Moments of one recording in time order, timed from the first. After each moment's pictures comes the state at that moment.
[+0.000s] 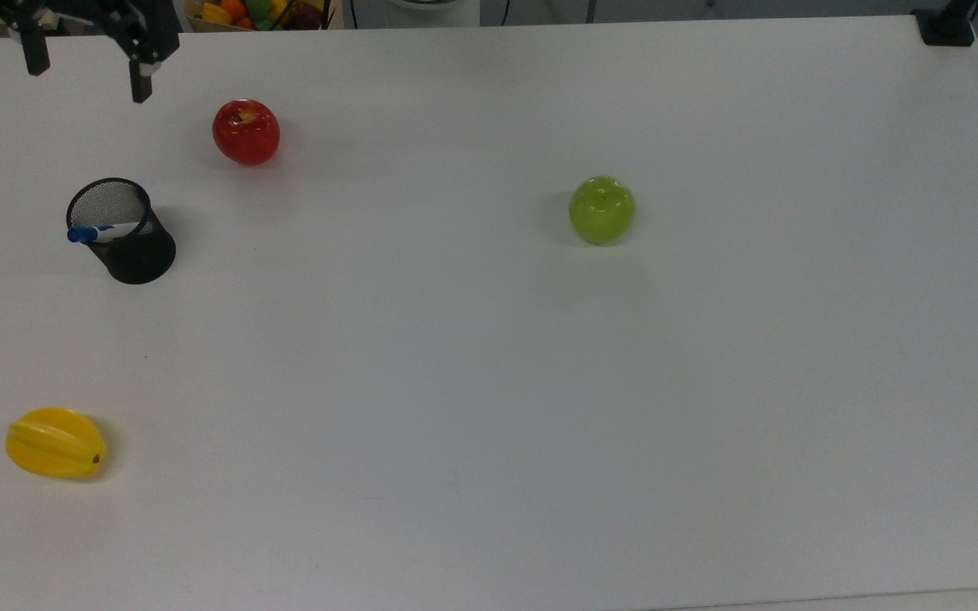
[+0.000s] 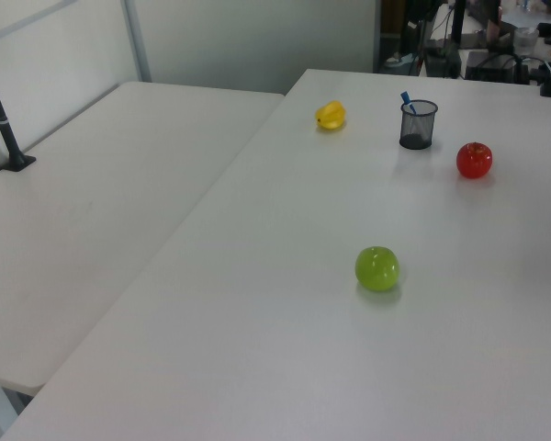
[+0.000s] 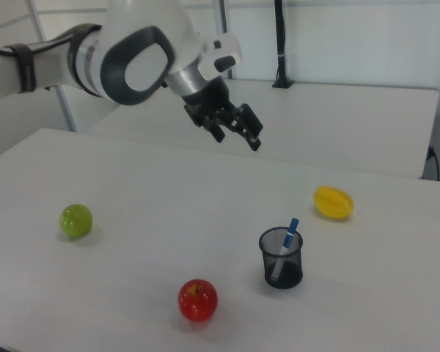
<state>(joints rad) -0.07 0.06 -0.22 -1.71 -0.04 2.21 -0.13</state>
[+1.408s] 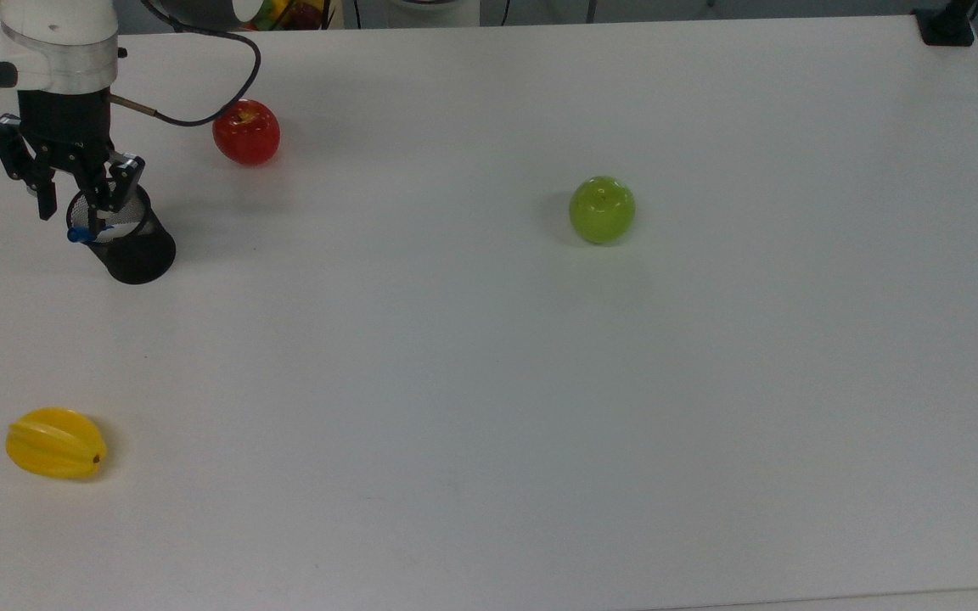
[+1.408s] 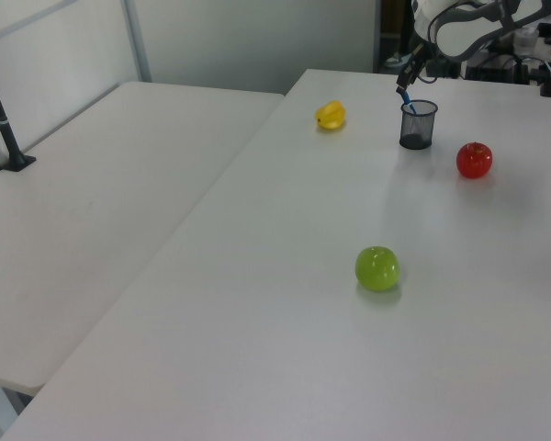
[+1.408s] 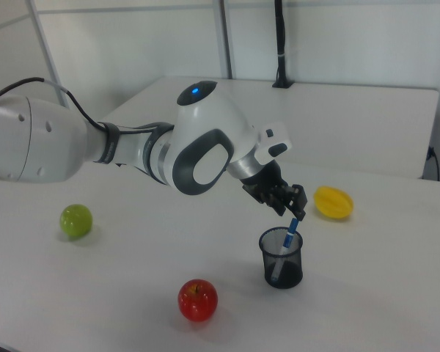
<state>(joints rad) -0.13 0.32 -0.25 -1.80 -0.09 2.57 -0.16</state>
